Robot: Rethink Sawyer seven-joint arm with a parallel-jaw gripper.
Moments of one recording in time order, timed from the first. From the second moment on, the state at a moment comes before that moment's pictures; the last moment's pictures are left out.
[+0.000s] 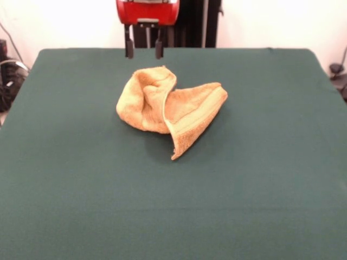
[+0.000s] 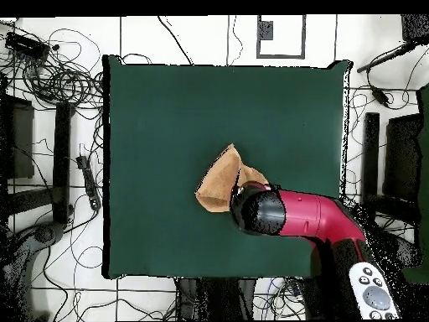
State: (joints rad) arm -0.44 -0.80 0.15 1.83 -0.32 0.52 1.57
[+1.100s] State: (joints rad) arm -0.45 -0.58 0.15 1.71 -0.34 0.52 1.57
